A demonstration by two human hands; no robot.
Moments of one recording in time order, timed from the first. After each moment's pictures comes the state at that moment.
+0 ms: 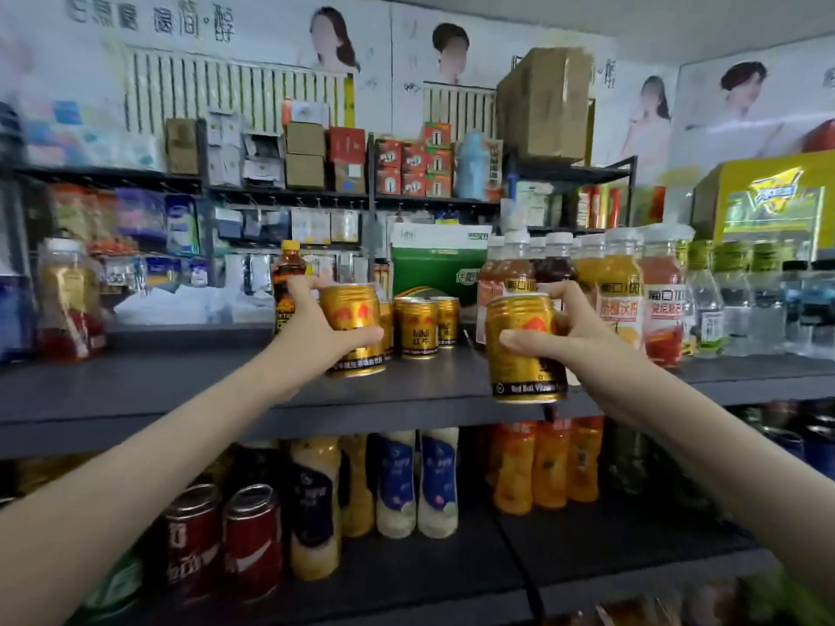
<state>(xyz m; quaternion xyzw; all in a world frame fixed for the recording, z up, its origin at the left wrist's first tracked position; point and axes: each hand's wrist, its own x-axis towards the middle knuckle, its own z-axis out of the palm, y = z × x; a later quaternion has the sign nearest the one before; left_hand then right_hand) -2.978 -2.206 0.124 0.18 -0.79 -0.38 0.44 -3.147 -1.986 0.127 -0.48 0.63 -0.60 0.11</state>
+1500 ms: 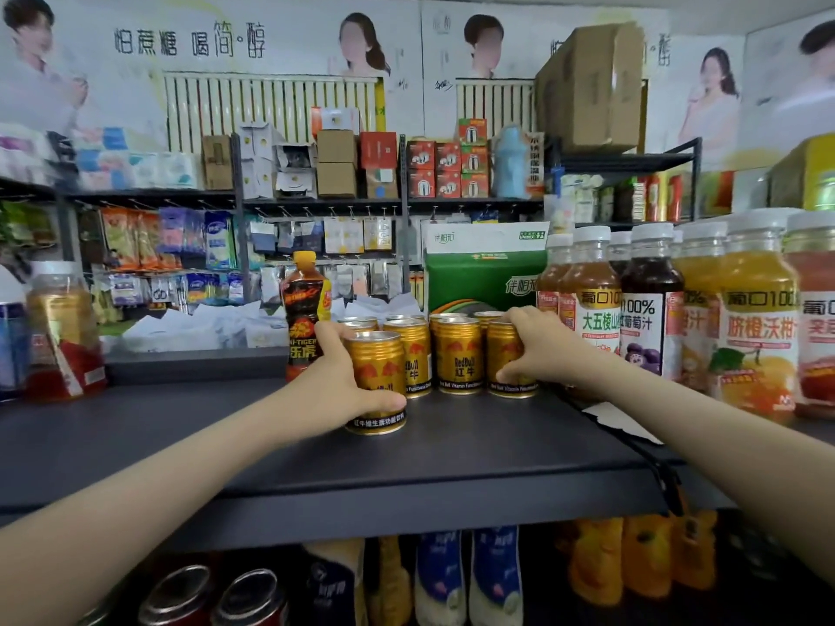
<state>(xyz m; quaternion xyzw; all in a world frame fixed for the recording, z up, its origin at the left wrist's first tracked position) -3.026 -2.293 0.113 0.27 -0.87 -0.26 0.32 -3.274 -2.177 0.134 -0.54 0.81 -0.18 -0.15</state>
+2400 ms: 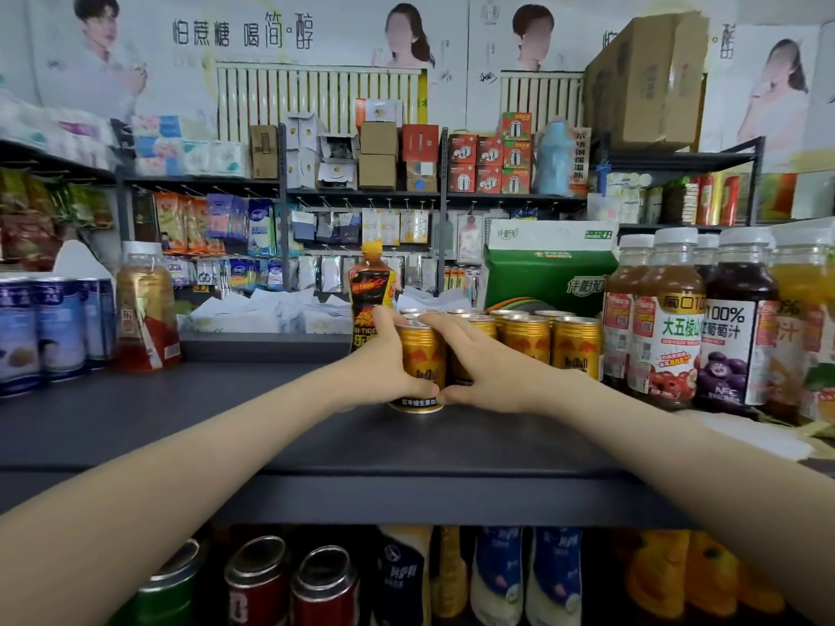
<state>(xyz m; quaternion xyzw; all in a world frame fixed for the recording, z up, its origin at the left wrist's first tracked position) -3.011 -2.334 0.118 0.23 -0.89 -0.29 0.28 -3.156 -2.230 0.124 -0.75 0.62 -0.20 -0.13</state>
